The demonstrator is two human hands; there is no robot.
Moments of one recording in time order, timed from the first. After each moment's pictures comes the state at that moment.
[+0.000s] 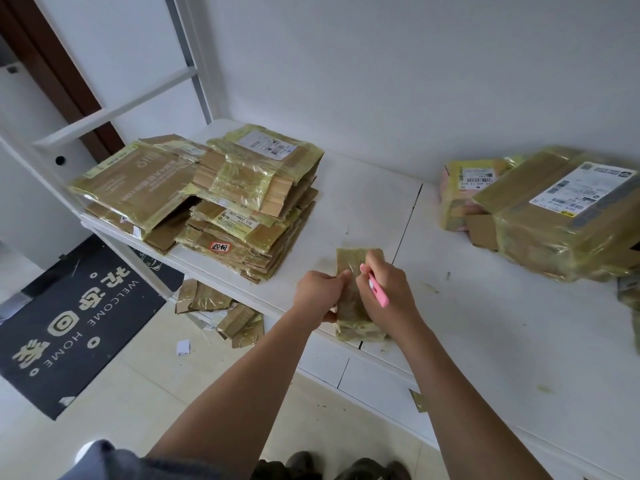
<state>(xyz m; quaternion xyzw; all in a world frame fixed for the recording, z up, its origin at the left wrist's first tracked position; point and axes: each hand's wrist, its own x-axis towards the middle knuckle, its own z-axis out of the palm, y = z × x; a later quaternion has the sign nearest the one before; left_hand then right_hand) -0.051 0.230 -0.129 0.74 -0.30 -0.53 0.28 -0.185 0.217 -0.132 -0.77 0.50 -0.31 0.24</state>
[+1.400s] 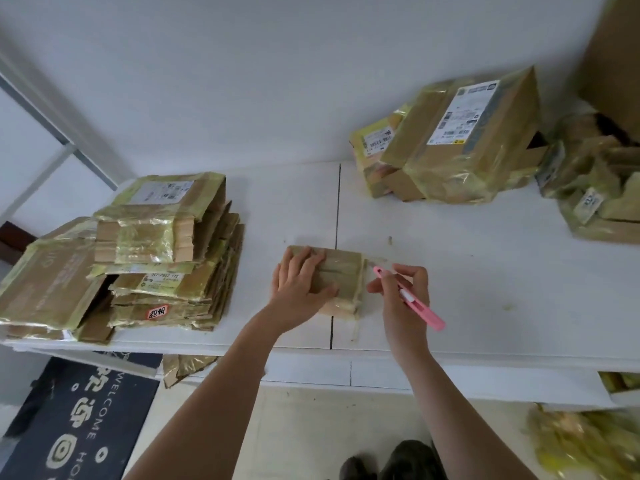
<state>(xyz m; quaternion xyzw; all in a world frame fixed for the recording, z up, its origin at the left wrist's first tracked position) -0.079 0.202 -0.144 0.60 -0.76 -0.25 0.06 -0.242 0.266 -0.170 -0.30 0.55 -0.68 0.38</state>
